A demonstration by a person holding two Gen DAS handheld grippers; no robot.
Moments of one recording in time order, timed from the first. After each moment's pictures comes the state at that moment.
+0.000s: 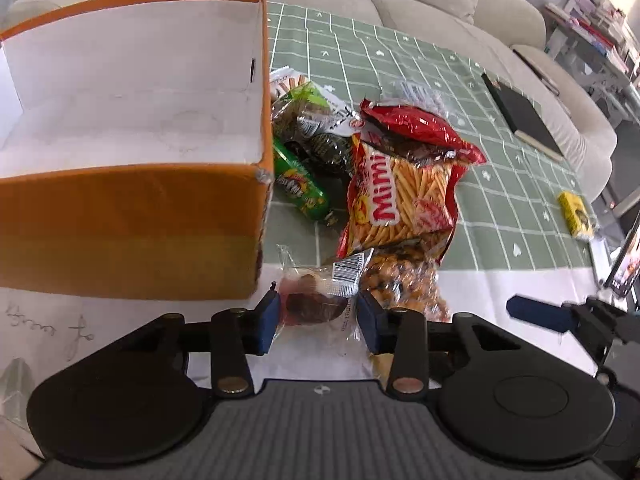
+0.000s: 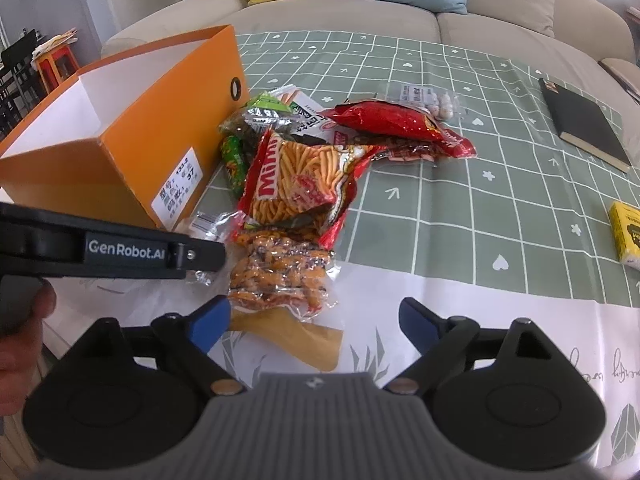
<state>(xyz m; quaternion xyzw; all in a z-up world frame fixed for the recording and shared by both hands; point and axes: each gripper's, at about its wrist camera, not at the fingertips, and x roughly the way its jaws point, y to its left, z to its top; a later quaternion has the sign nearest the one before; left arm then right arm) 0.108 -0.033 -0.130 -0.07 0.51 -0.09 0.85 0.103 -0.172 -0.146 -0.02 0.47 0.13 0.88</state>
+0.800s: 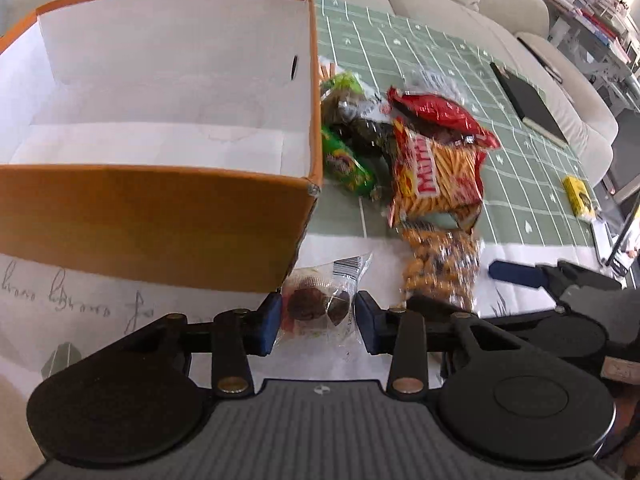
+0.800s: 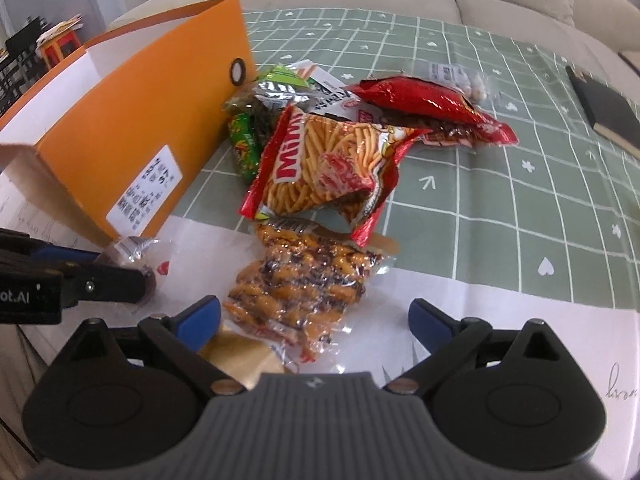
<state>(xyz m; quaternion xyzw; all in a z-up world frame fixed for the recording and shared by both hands) 0.099 0.004 -0.123 -0.07 0.52 -0.09 0.84 0.130 -0.154 -0.170 0.00 0.49 0.14 0.86</state>
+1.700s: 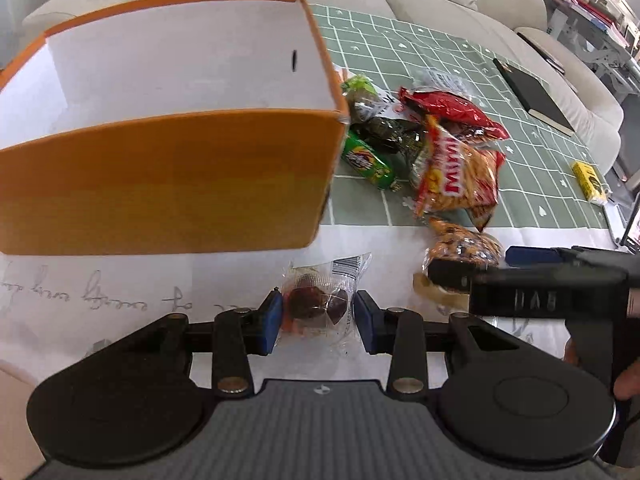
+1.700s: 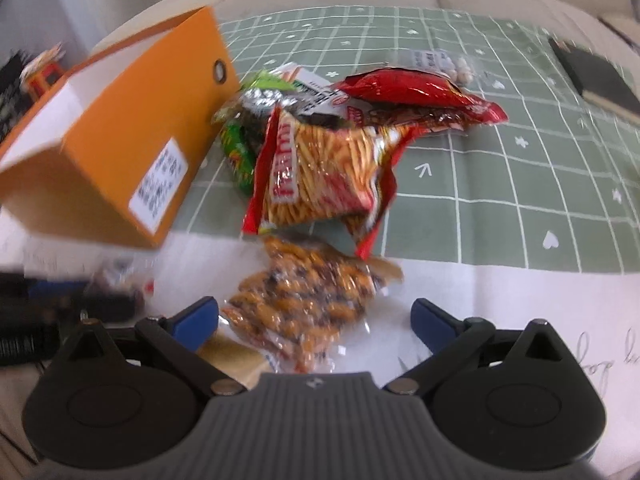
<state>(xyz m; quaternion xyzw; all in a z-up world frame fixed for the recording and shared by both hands) 0.082 0.016 -0.119 -0.03 0.51 -0.08 0.86 0.136 -0.157 -0.168 0.07 0.50 0.11 0.86</state>
